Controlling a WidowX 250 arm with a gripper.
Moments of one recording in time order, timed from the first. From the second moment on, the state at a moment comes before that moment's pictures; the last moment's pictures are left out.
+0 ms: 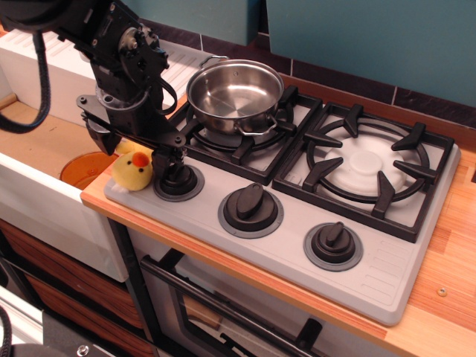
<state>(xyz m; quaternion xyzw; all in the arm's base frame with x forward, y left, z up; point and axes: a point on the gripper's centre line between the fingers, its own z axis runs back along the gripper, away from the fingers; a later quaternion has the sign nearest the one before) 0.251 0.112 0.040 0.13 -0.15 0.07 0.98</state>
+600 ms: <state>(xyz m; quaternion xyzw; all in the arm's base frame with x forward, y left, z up) 0.249 0.111 0.039 0.12 -0.15 0.05 0.98</state>
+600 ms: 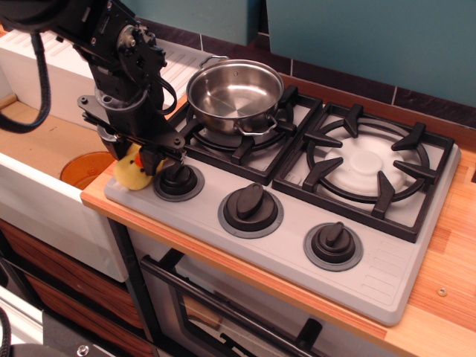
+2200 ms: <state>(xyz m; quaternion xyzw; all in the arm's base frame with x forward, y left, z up) 0.317 0.120 0.213 0.16 -0.06 0.06 0.98</state>
